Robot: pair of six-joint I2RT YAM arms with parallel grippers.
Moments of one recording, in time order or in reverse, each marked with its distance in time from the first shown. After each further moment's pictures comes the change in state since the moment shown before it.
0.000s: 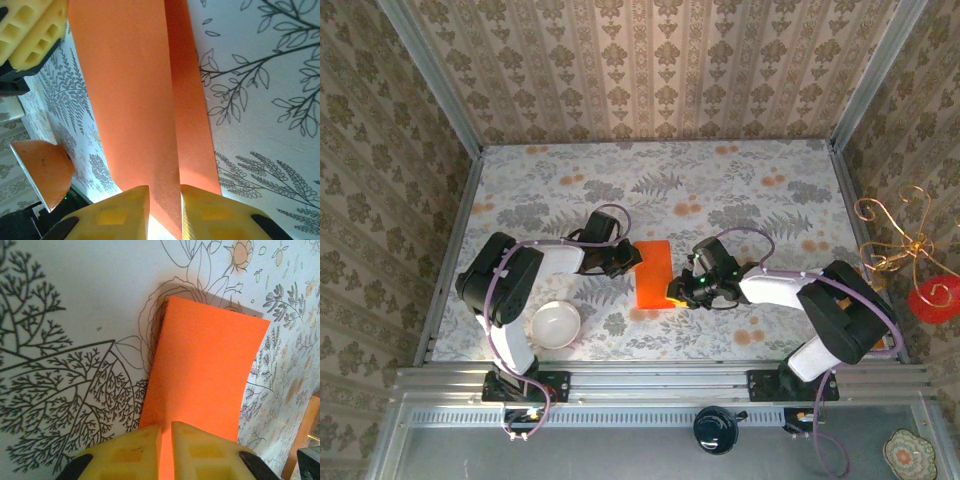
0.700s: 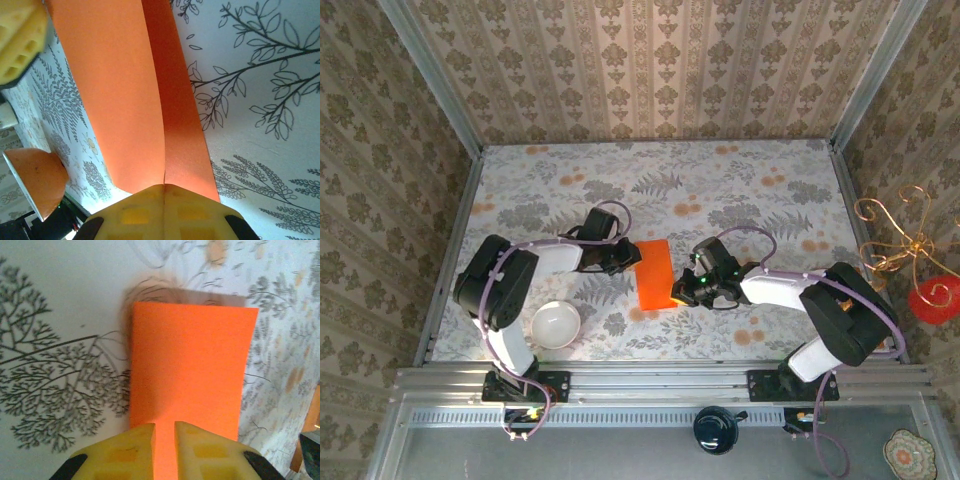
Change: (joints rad) left arm 0.000 -0.047 0.031 -0.081 0.002 0.081; right arm 0.000 -0.015 0.000 -0.028 0.045 -0.007
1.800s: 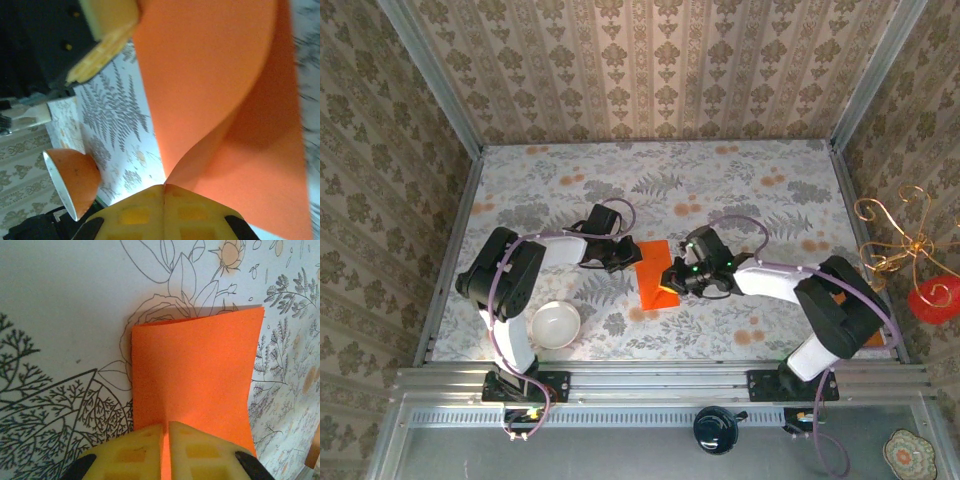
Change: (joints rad) left arm 0.012 0.092 0.075 -0.058 0.026 0.071; right arm 0.011 0.068 0.115 0.050 -0.043 0.001
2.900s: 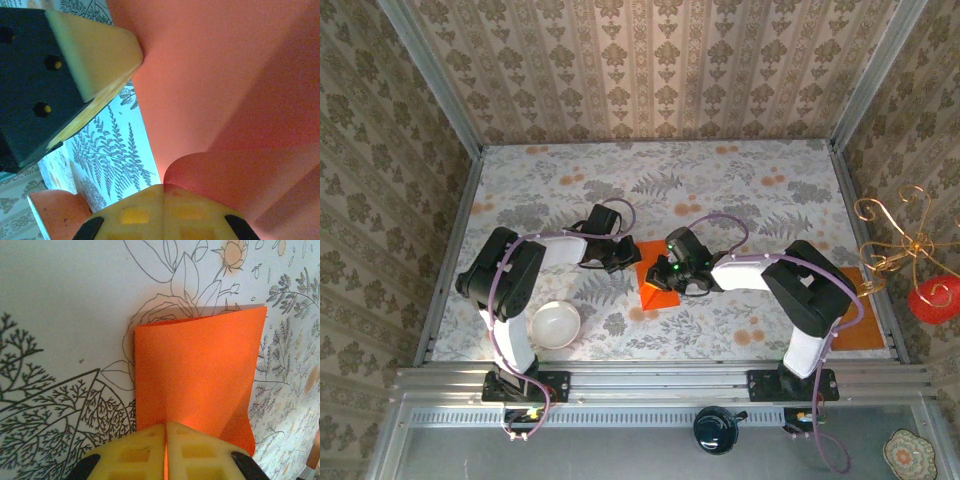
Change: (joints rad) left arm 0.000 0.001 0.000 -0.003 -0.002 0.002; right arm 0.073 0.177 0.091 0.102 0.129 0.079
